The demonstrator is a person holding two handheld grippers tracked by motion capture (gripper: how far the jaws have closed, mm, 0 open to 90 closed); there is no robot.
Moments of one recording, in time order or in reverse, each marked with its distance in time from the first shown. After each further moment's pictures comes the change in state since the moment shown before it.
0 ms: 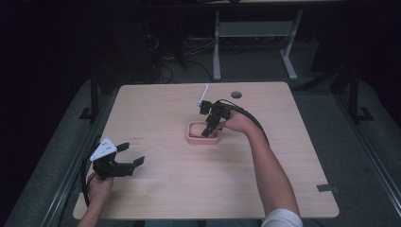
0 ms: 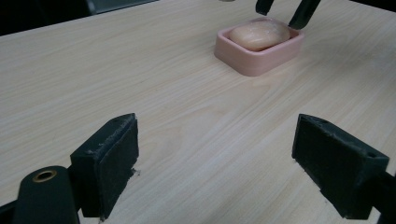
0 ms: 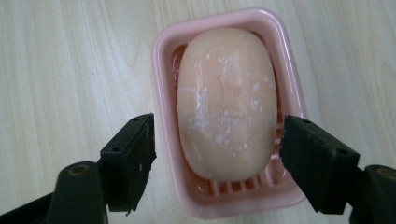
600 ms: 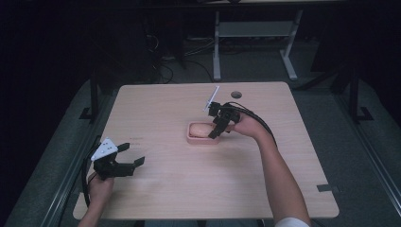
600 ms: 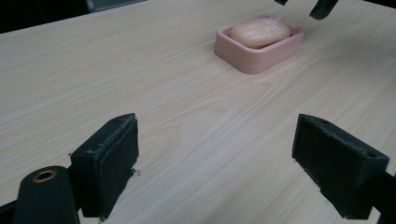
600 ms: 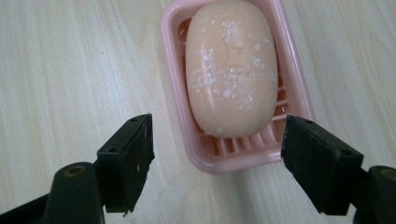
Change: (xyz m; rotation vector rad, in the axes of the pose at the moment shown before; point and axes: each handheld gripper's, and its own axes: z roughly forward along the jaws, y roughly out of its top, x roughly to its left) left arm 0.000 0.000 0.002 0.008 -0.001 0.001; right arm 0.009 -0.027 -0.015 -0.043 -0.029 0.024
